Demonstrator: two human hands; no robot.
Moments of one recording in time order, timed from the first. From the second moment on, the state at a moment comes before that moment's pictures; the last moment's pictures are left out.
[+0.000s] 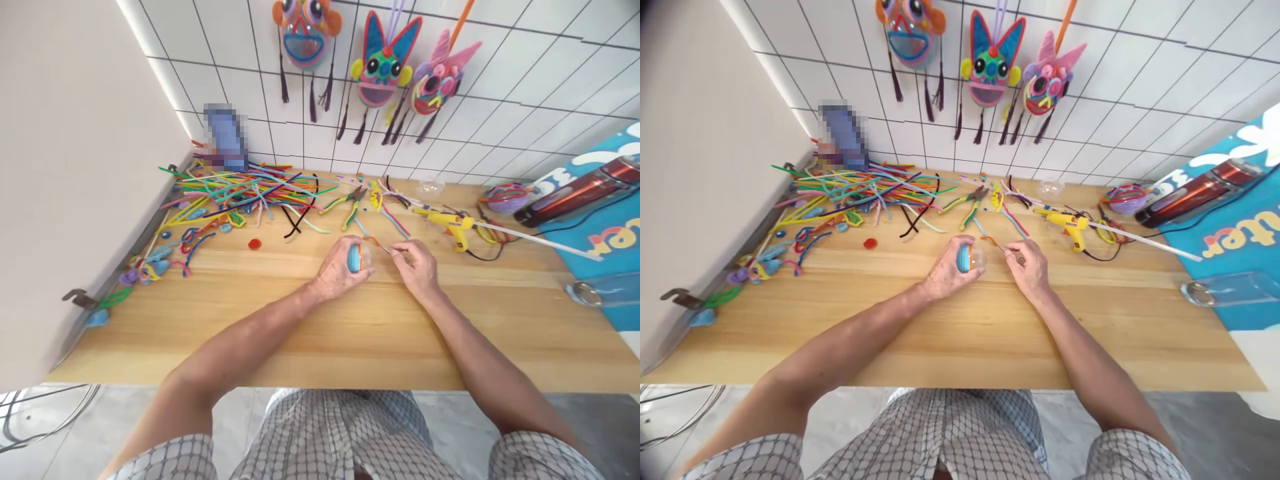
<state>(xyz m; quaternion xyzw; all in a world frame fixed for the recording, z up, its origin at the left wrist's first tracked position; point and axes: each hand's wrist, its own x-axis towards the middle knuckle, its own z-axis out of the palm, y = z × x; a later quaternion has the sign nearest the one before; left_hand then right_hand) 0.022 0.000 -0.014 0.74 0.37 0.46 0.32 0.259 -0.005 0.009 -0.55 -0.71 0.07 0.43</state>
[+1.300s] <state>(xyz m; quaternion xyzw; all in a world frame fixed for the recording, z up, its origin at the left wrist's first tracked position) 0.014 -0.002 -0.014 0.85 0.29 0.40 0.17 0.221 -0.024 0.044 -0.52 -0.66 0.37 0.39</state>
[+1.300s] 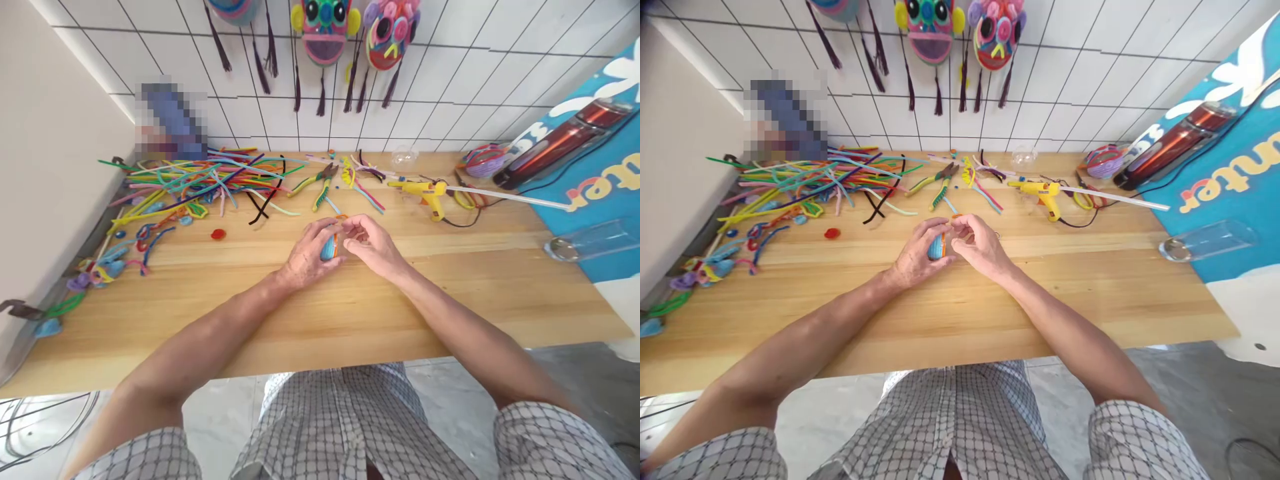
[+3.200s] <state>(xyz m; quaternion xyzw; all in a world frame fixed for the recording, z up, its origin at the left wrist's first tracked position) 0.013 -0.005 -0.008 0.88 0.27 0.35 0.17 0.218 -0.018 0.036 -0.52 -0.58 0.48 0.41</state>
